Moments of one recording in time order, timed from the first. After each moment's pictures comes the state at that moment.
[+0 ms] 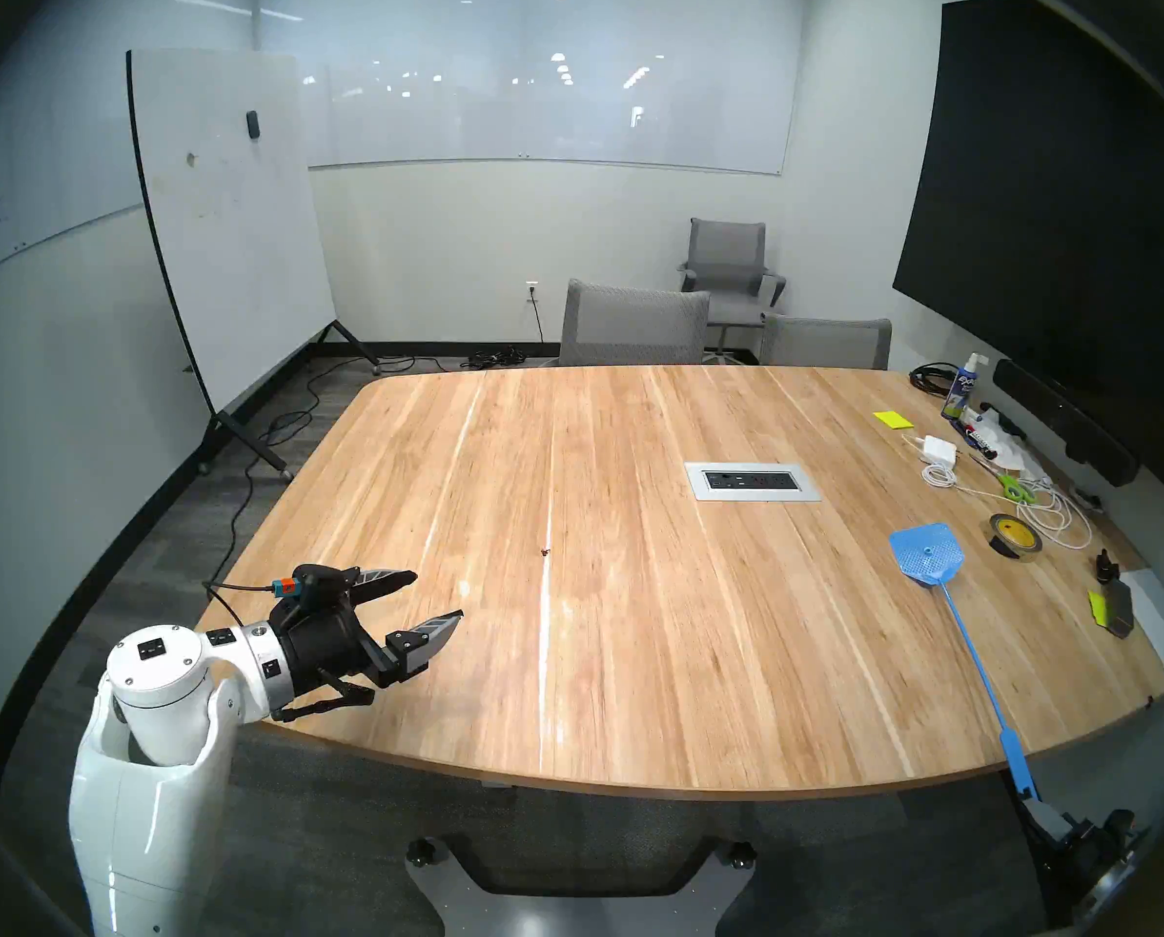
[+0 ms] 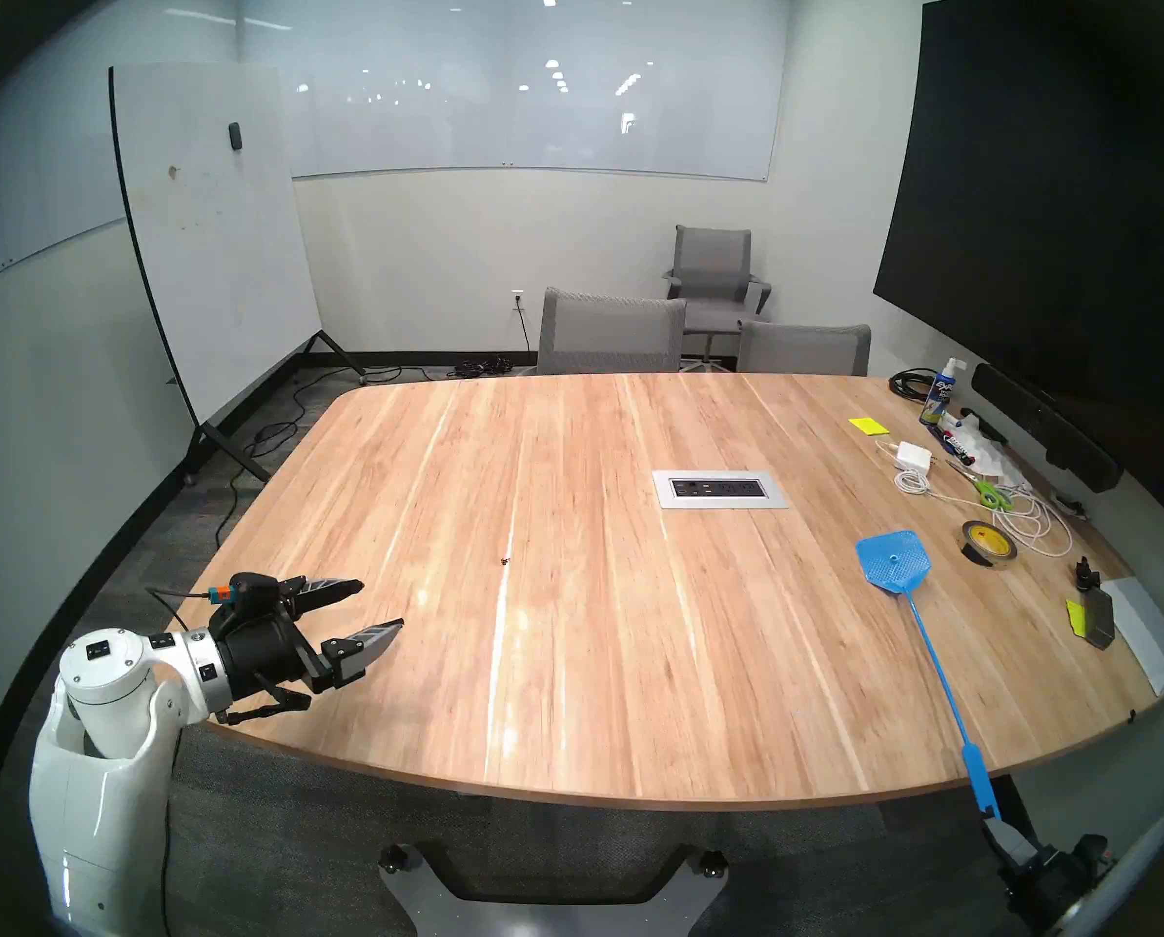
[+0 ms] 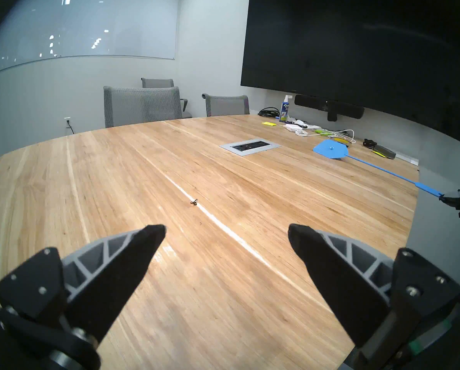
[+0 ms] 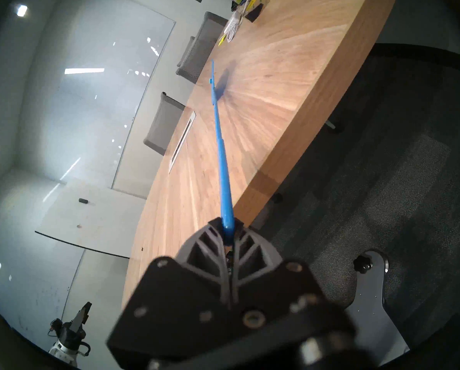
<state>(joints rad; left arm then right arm) 1.92 -1.27 -1.90 -2.00 -0.21 0.40 -0.93 -2.36 -1.40 2.53 -1.53 1.01 0.75 0.97</state>
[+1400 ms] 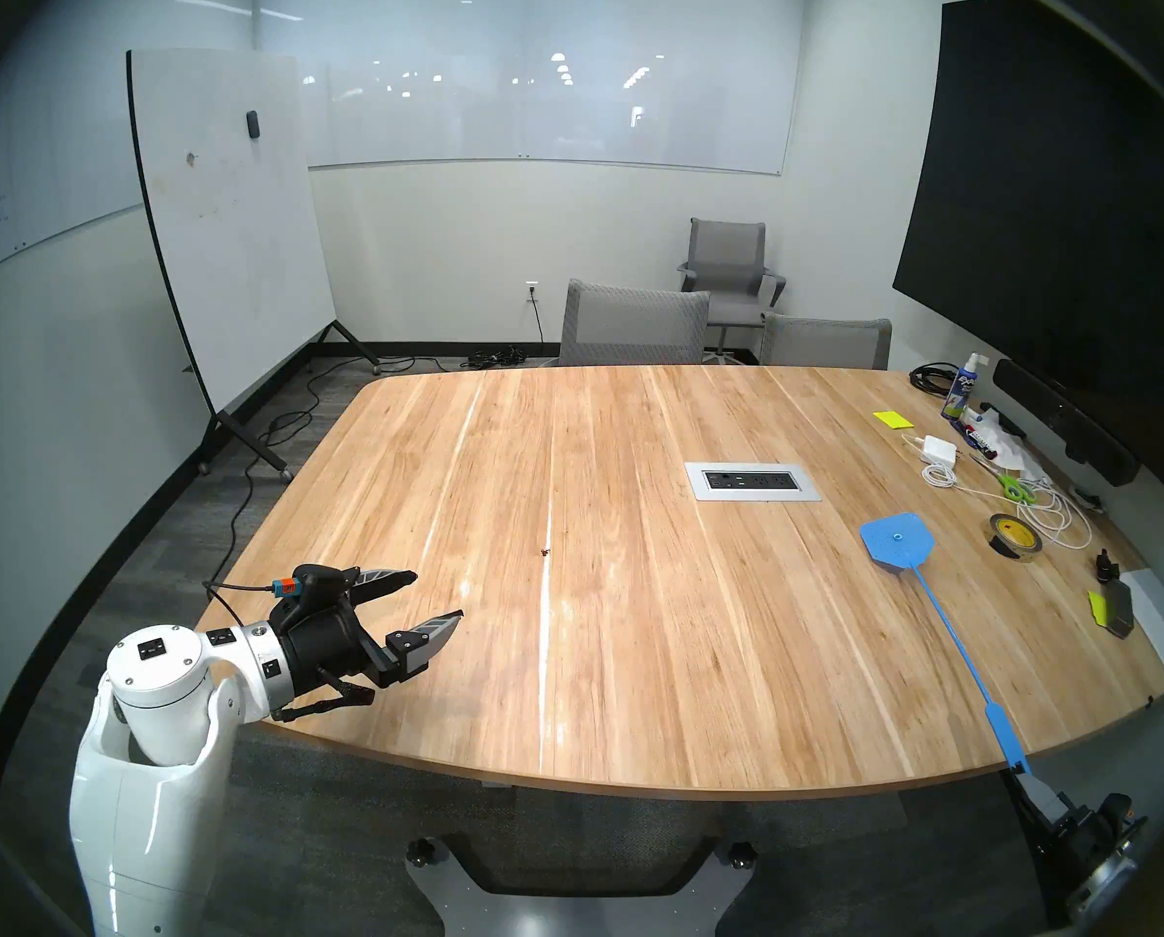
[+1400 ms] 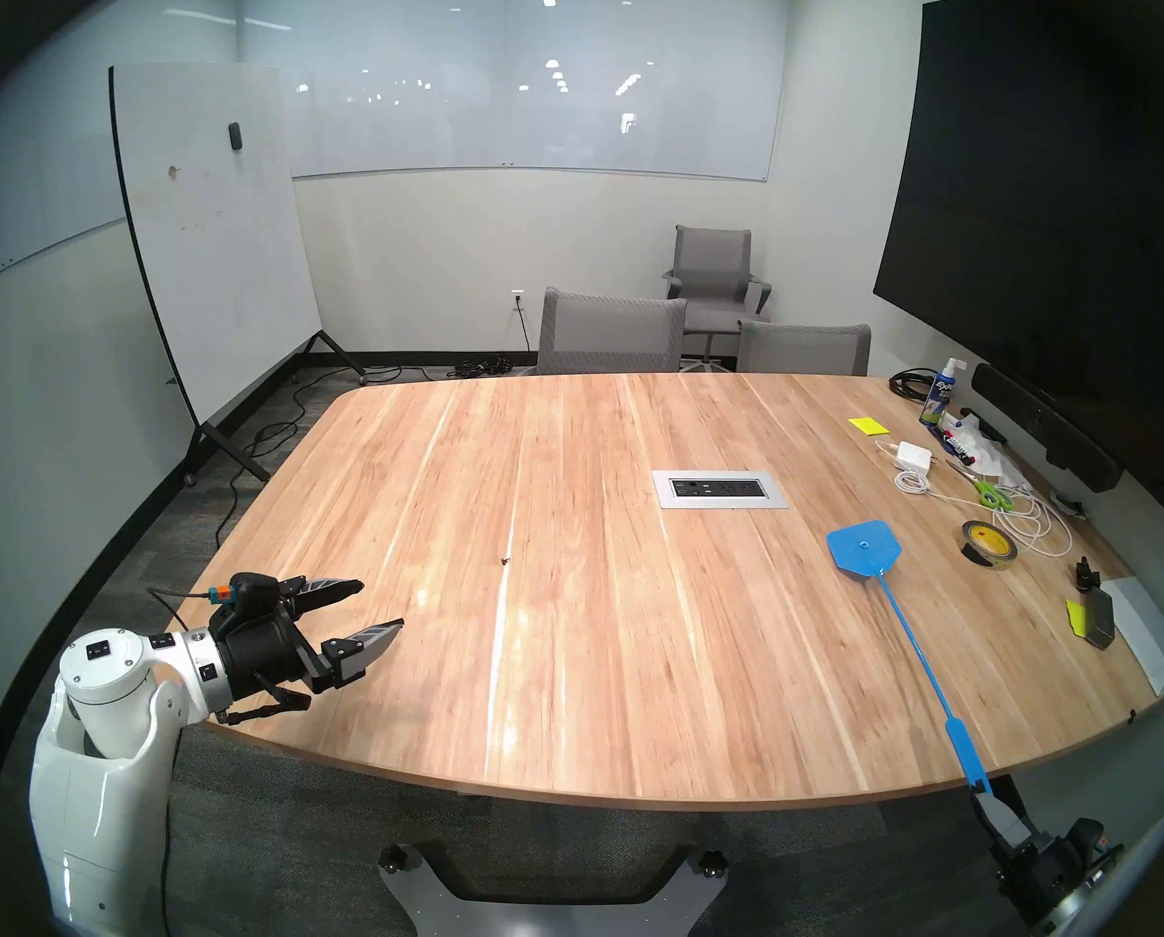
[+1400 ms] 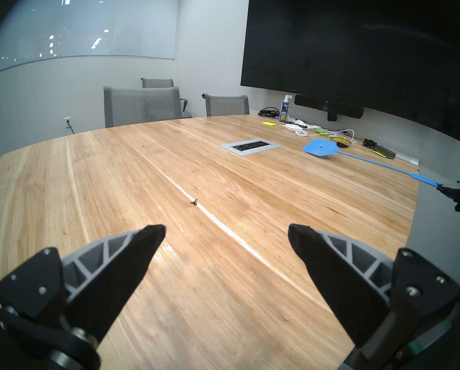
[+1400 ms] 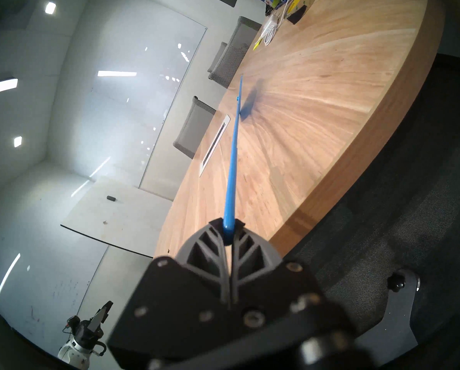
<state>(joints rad) 1.91 -1.27 -1.90 -2.00 -0.21 0.40 -0.93 -2.32 -1.45 2.51 -1.60 1.02 0.75 1.01</state>
